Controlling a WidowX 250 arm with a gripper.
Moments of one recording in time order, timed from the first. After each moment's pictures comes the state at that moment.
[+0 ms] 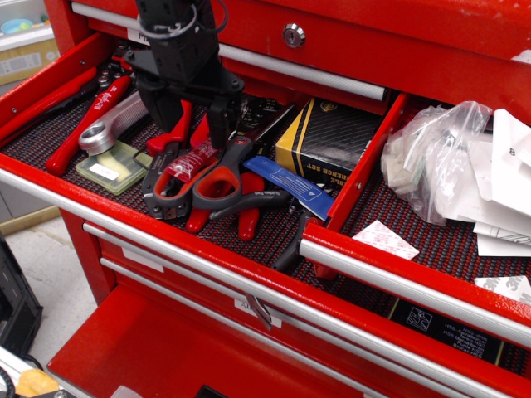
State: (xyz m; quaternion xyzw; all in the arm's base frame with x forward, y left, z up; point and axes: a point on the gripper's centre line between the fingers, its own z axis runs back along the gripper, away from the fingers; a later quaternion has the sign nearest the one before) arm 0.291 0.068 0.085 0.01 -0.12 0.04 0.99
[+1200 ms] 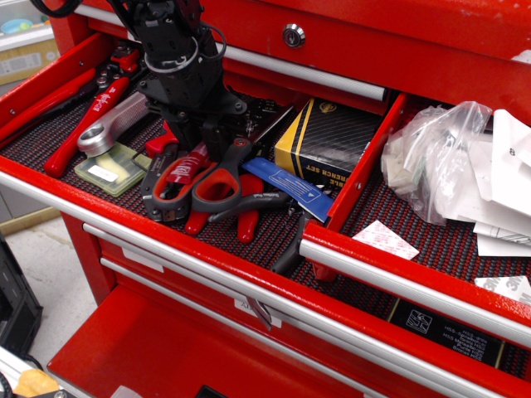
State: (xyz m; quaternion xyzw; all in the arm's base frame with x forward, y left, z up) arm 0.299 0.066 0.055 -0.03 -0.14 0.04 0.99
